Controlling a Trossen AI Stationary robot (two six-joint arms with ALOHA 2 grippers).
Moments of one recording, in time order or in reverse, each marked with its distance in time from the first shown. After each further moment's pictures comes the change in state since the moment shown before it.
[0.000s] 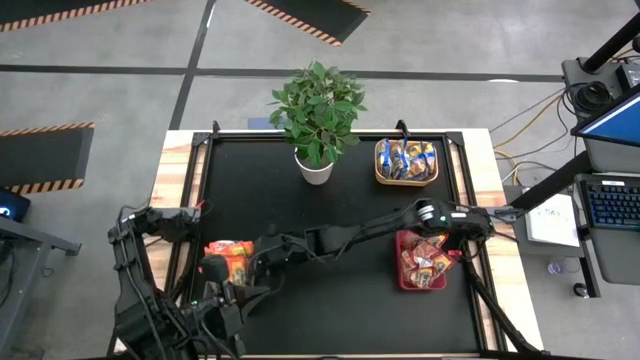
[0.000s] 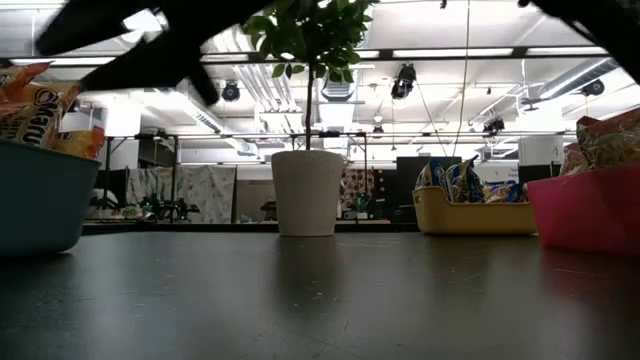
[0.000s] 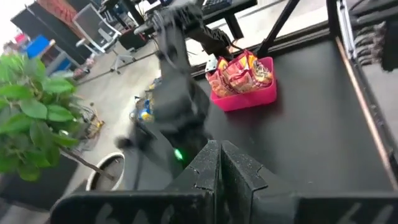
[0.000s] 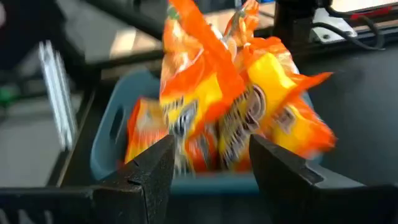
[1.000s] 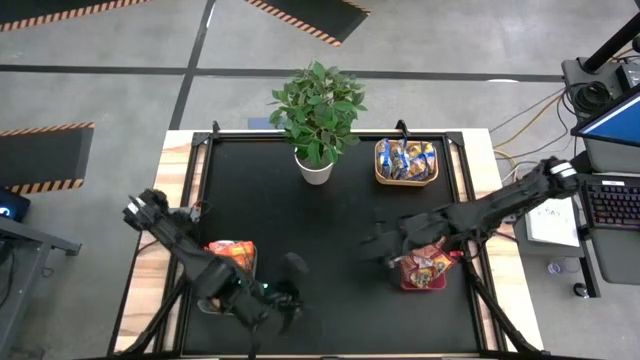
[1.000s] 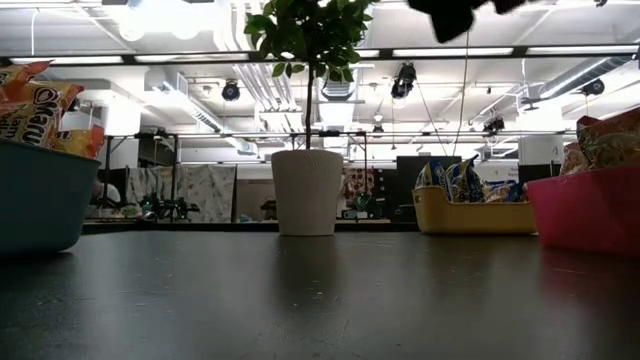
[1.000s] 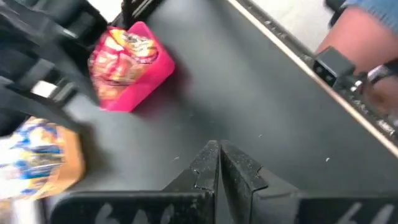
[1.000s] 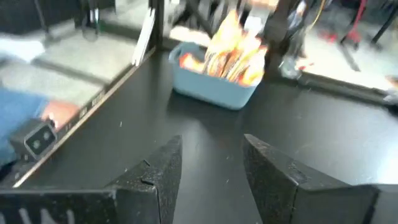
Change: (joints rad) left arm 0.308 -0.088 -0.353 0.598 0.688 0.914; right arm 0.129 -1.172 -1.346 0.295 0.027 -0.406
